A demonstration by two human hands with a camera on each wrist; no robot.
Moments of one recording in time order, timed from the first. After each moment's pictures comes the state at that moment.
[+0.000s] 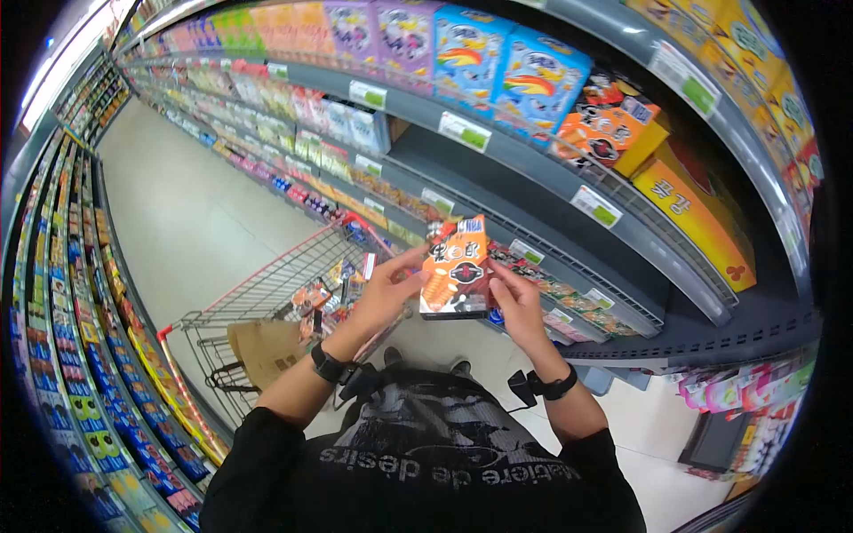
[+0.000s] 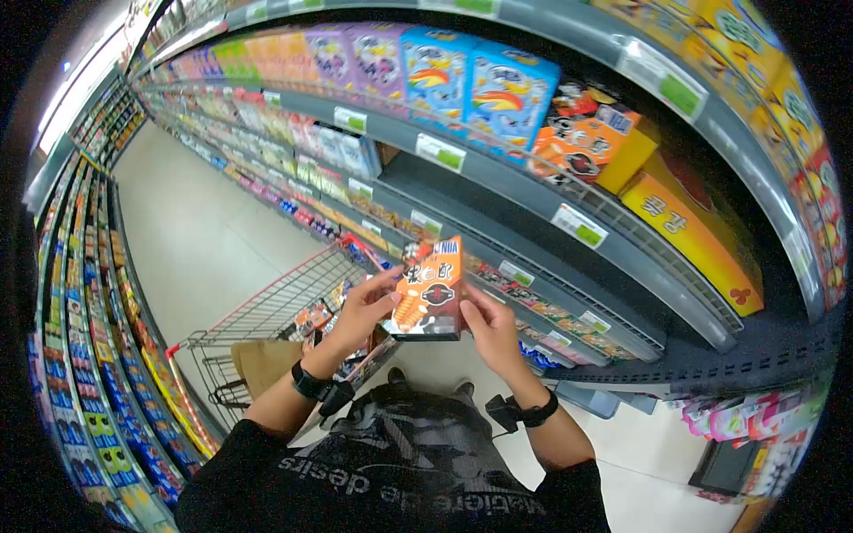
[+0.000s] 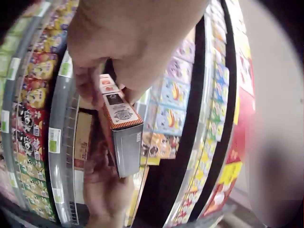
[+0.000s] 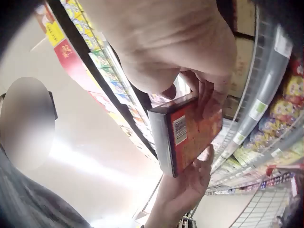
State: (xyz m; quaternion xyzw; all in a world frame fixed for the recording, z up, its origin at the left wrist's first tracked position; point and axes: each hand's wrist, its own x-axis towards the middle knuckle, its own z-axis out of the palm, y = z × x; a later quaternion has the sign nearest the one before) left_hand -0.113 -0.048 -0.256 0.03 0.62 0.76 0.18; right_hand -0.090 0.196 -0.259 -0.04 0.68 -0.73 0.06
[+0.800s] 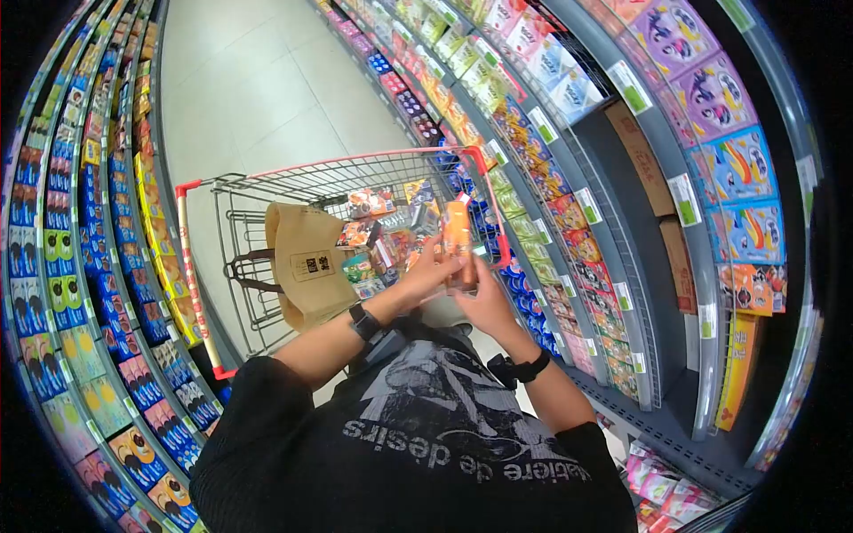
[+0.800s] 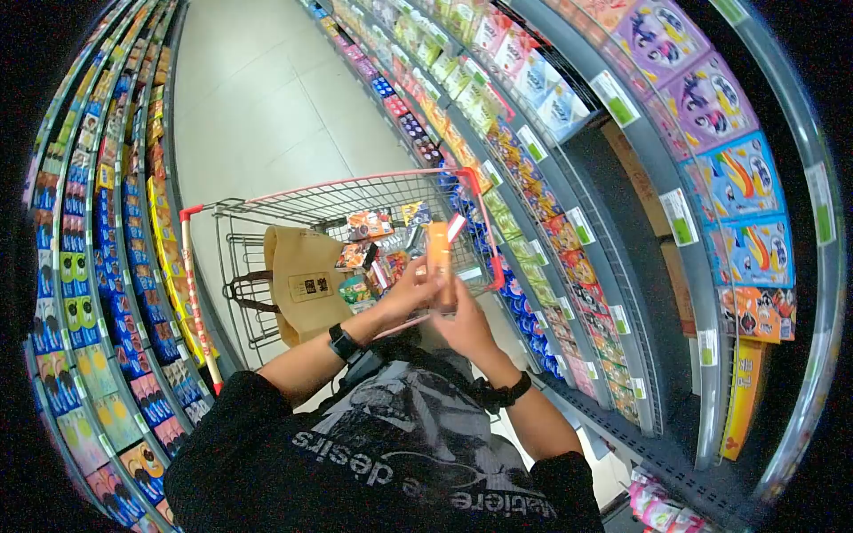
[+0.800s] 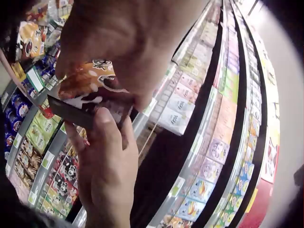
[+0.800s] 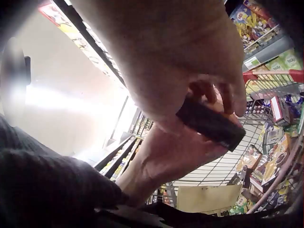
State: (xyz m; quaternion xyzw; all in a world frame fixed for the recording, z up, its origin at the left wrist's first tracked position) left_hand -0.062 -0.194 -0.401 -0.22 0.48 0.84 0.16; right_hand -0.100 -0.029 -0.372 -0.21 0.80 -0.47 0.30
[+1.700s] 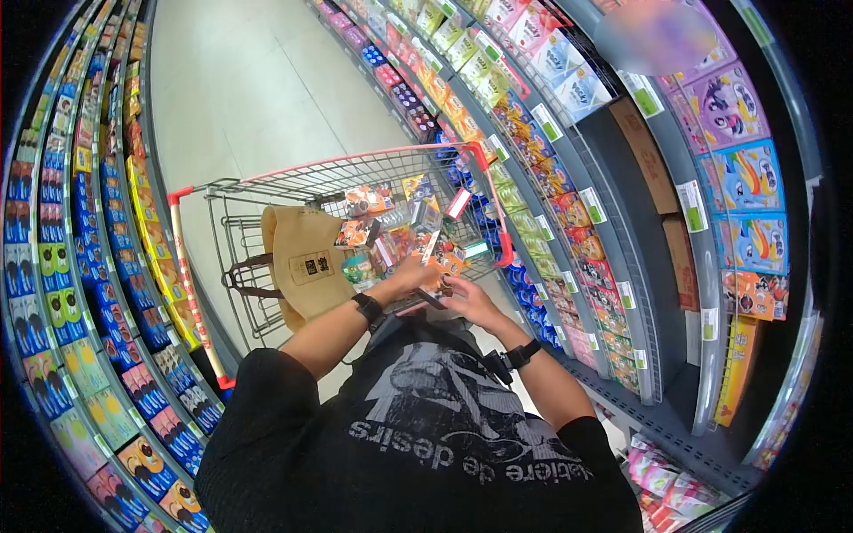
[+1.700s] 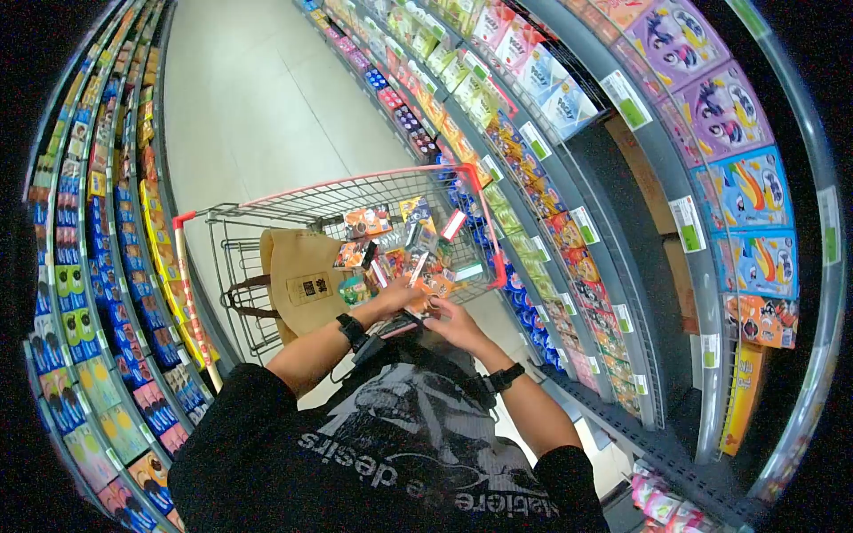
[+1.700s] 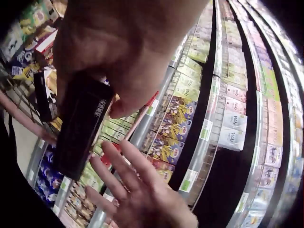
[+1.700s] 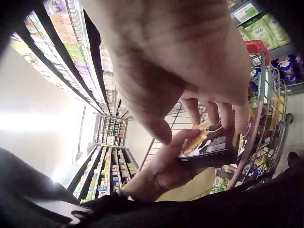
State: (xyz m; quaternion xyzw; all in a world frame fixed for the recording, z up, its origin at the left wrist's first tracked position) left_hand -0.056 -0.224 -0.494 -0.23 0.57 0.75 0.26; right_hand -0.094 -0.031 -0.442 -0.10 0.71 -0.51 0.48
